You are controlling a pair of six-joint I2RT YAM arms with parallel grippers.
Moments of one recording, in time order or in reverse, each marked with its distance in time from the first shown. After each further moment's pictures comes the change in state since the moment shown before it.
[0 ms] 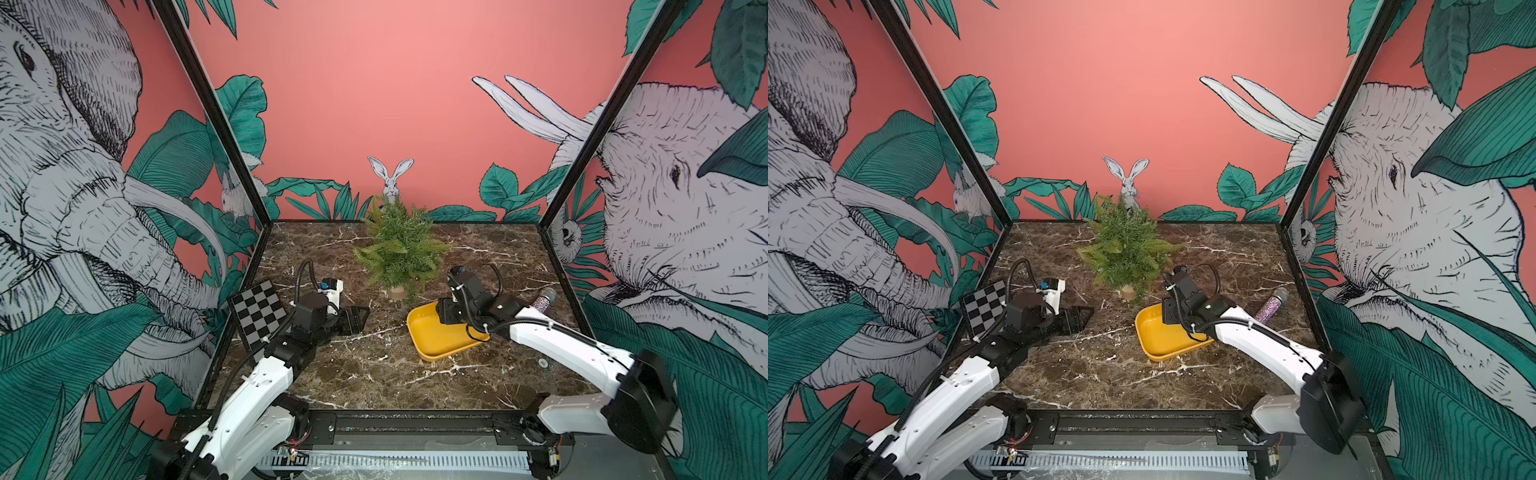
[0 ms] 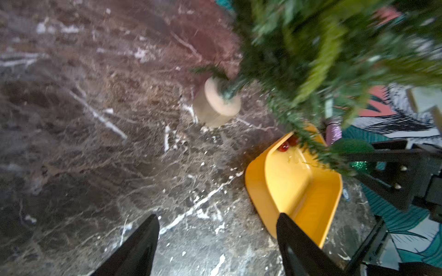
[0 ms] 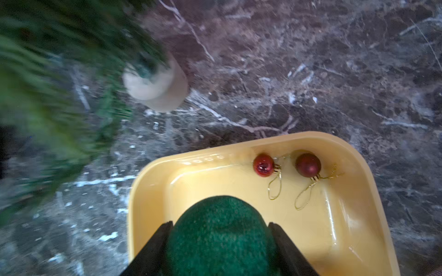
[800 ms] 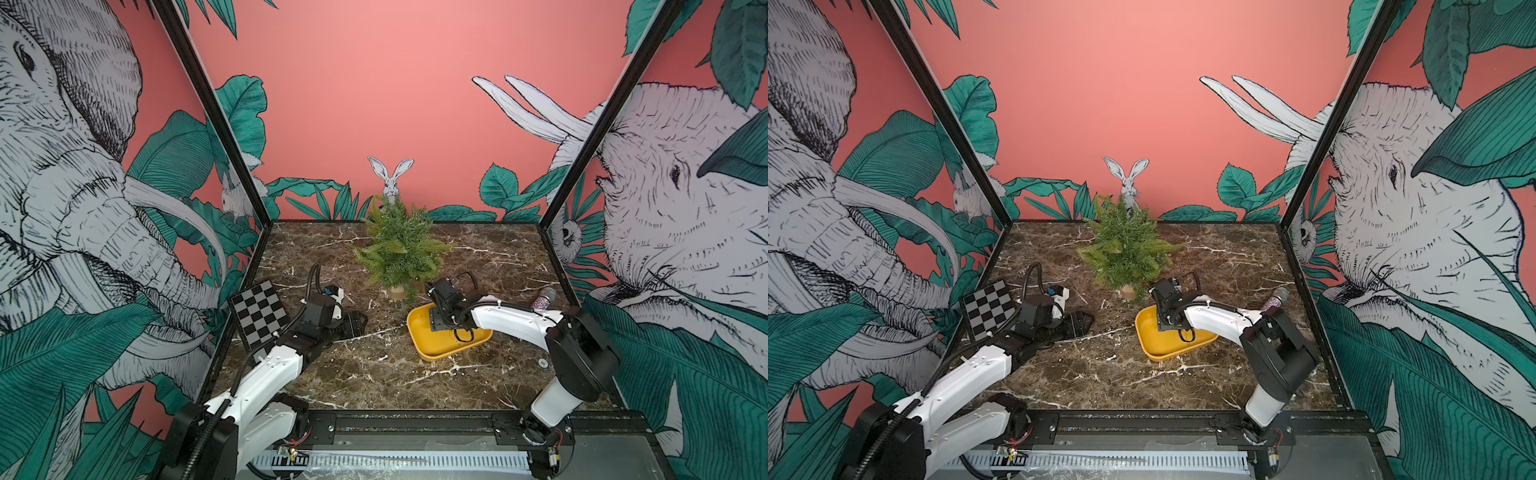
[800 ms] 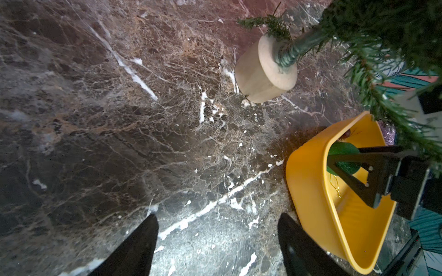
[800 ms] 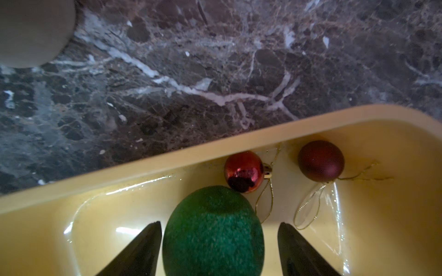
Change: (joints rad) left arm 0.017 0.186 -0.073 0.030 -0.049 -0.042; right arm 0.012 0.405 0.041 0.003 0.150 0.049
